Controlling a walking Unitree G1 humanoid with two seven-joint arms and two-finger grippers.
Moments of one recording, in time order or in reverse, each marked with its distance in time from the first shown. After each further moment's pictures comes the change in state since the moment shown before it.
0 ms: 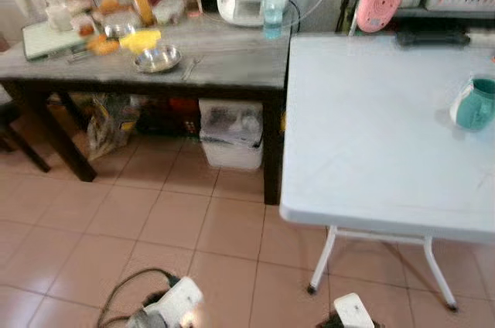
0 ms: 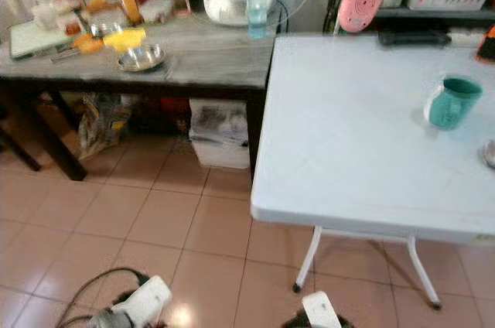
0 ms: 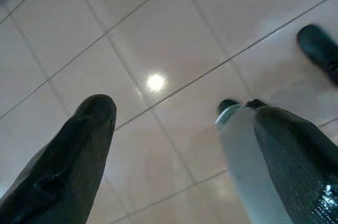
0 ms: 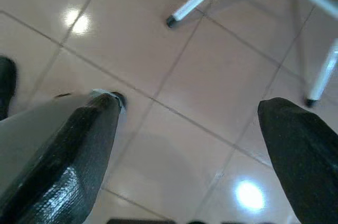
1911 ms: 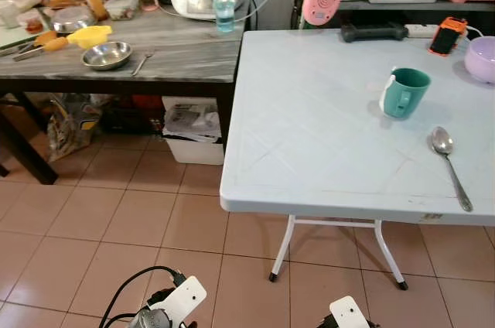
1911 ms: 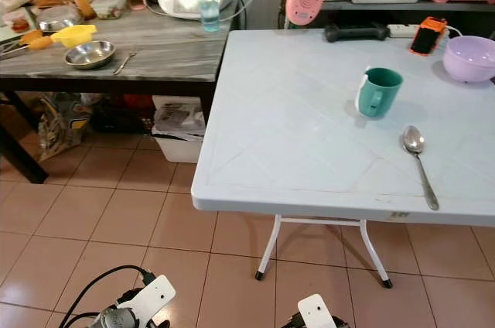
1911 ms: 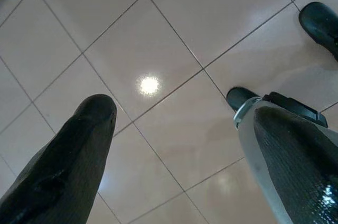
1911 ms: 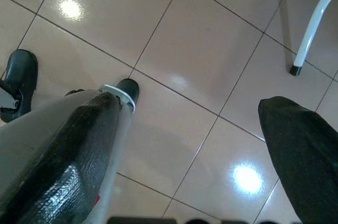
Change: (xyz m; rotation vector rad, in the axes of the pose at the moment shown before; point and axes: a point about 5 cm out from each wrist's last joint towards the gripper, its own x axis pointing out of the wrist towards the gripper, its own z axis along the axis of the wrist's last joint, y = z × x) left arm -0.002 0.011 -0.004 0.021 0.028 0.021; right arm 0.001 0.010 0.004 -0.044 -0.015 0.051
